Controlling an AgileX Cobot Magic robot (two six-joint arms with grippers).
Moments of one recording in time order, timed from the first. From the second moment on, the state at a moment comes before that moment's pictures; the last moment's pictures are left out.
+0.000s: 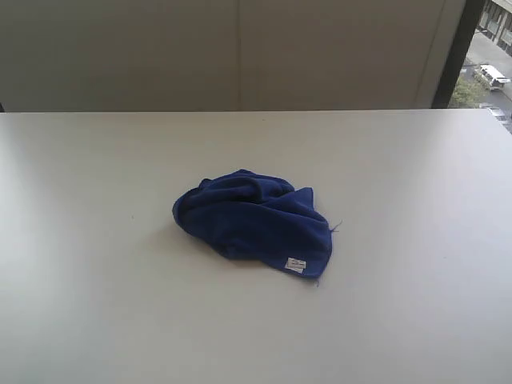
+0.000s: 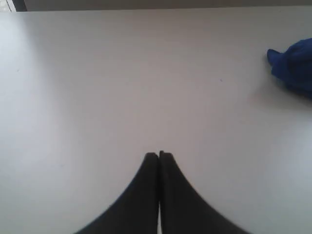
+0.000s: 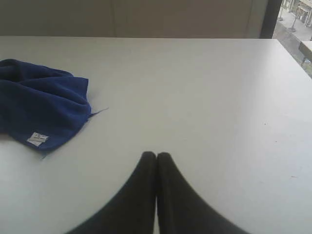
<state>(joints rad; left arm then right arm) -0.06 0.00 0.02 -0.07 0.37 0.04 -0.02 0.01 -0.01 0.00 0.34 0.05</state>
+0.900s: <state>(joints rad) -0.06 0.36 -0.20 0.16 -0.10 -0.48 -0.02 0.01 -0.01 0.00 0.34 0.05</state>
